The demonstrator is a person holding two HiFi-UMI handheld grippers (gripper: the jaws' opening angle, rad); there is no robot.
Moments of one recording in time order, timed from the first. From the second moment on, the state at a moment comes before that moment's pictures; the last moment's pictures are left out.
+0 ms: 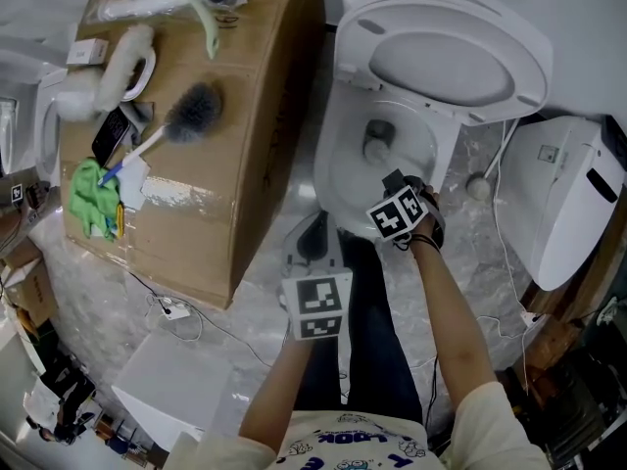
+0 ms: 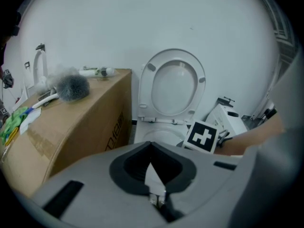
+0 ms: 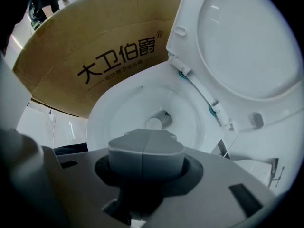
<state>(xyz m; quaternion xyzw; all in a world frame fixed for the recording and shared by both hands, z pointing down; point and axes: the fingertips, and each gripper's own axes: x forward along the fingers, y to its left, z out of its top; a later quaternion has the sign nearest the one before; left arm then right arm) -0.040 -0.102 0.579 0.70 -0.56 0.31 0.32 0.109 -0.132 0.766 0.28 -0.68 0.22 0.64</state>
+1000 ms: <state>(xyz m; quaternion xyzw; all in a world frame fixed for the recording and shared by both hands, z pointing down) -0.043 -0.116 0.547 0.71 -0.57 0.29 0.30 0.129 -0.124 0.665 0.42 -0.67 0.31 0.53</state>
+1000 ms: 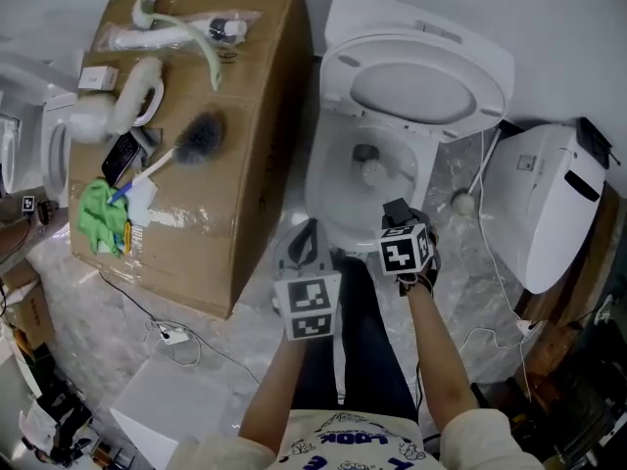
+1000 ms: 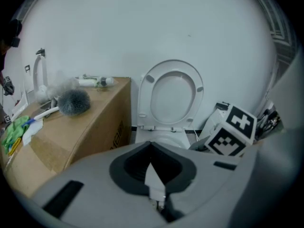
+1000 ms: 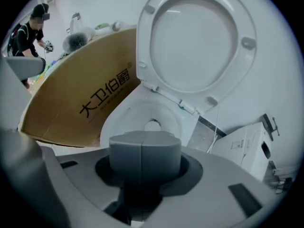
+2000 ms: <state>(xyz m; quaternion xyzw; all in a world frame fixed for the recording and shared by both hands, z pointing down) -0.003 -0.120 0.375 0.77 -0.56 0.21 0.22 0.171 -0.078 0.407 0.57 -0.68 0.29 0.36</state>
